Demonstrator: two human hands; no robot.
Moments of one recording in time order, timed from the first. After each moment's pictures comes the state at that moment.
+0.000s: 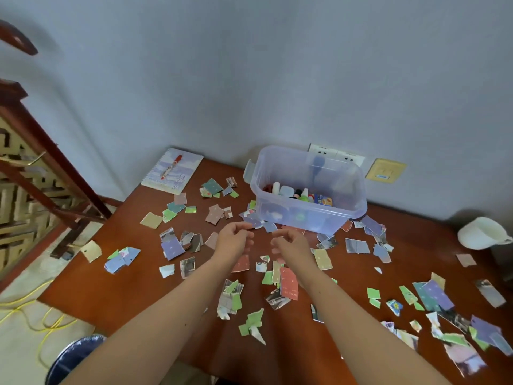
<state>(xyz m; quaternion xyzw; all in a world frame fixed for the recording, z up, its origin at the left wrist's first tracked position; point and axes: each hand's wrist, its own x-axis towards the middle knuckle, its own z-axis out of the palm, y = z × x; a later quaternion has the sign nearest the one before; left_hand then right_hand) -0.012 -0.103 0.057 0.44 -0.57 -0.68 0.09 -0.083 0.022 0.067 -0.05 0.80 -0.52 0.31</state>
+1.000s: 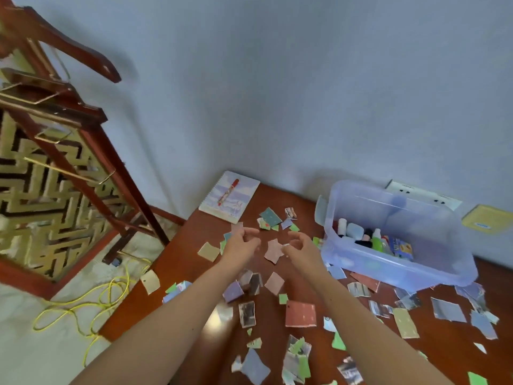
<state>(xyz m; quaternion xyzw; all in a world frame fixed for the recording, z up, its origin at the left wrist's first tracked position) 0.008 -0.272 0.053 0.46 -0.63 -0.62 0.10 -0.090 -0.149 0.048 -0.14 0.81 -0.46 0.33</state>
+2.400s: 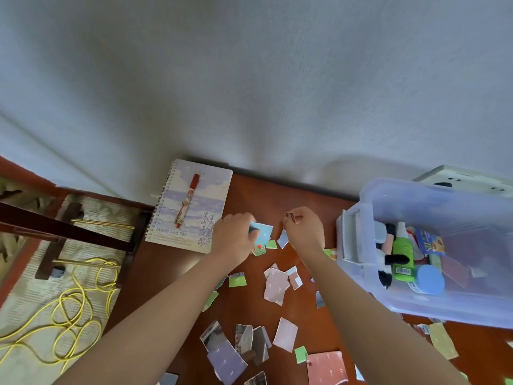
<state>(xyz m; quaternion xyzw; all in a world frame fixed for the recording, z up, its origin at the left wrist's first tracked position) -0.135 -0.405 -0.064 0.22 -0.94 -0.24 -0.07 -0.230 -0.277 -0.061 -0.01 0.94 -0.28 0.20</state>
